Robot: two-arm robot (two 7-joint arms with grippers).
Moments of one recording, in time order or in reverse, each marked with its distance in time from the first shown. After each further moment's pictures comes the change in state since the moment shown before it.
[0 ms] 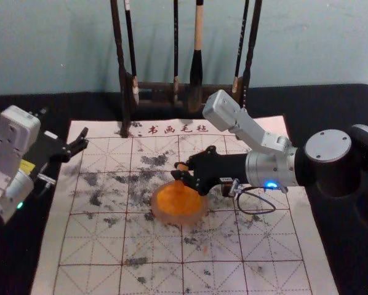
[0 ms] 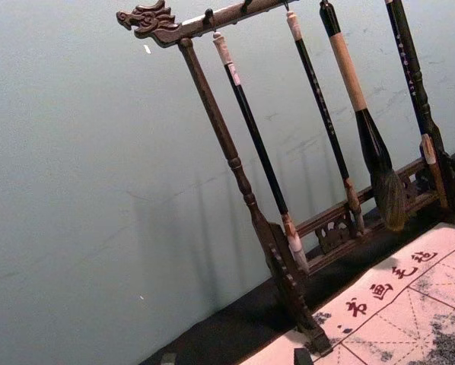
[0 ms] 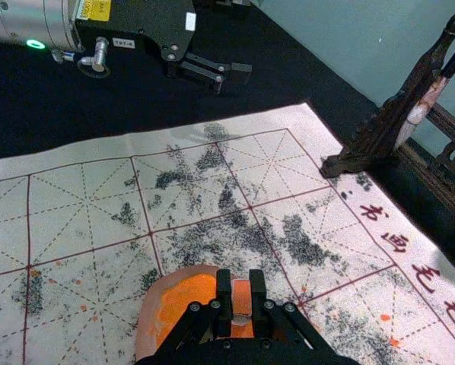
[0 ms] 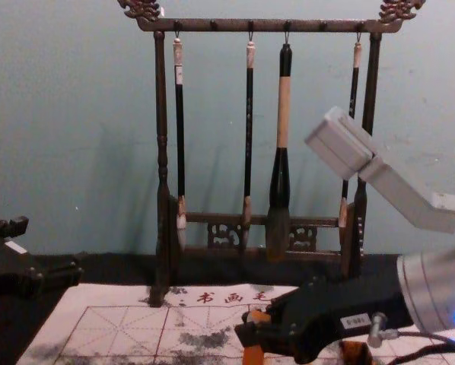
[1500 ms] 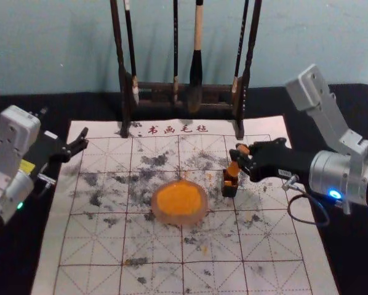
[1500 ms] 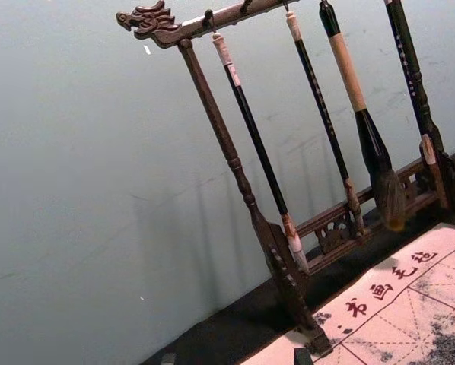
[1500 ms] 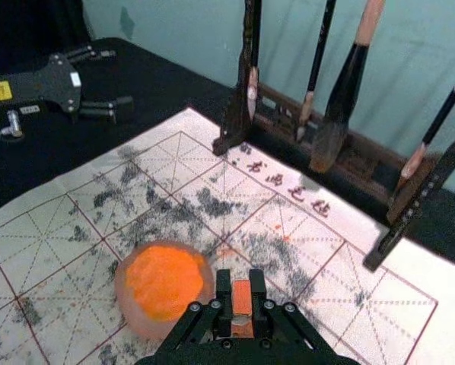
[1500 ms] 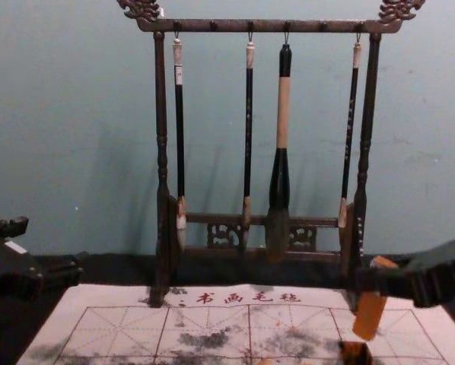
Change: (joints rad) left arm 0.000 0.000 0.000 0.000 0.000 0.000 0.000; right arm -0.347 0.177 0.307 -0.492 0.215 0.289 -0.353
